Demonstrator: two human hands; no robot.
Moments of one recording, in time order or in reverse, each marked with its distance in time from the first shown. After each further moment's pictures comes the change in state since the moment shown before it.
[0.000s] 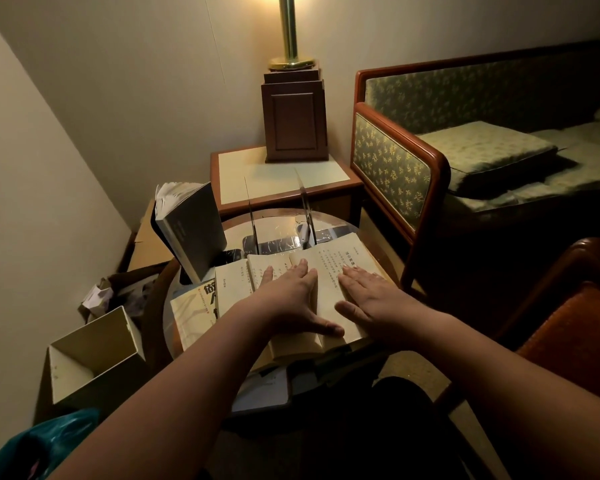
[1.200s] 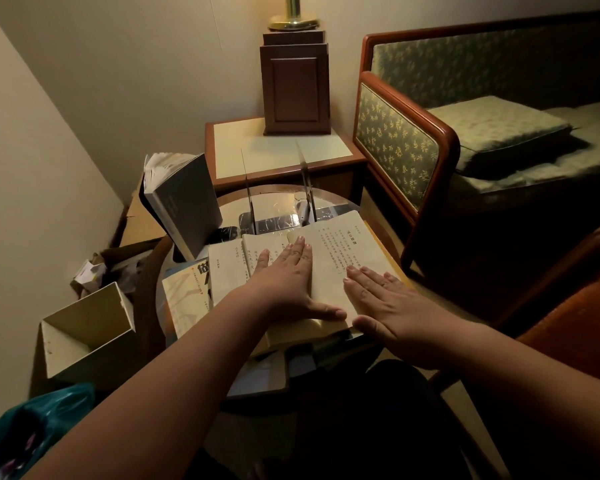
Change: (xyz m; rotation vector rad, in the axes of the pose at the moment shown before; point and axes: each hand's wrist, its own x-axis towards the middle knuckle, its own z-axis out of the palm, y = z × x) left_hand 0.005 -0.006 0.017 0.003 0.023 -0.022; right_hand -0.040 0.006 0.007 -0.055 -0.101 -0.118
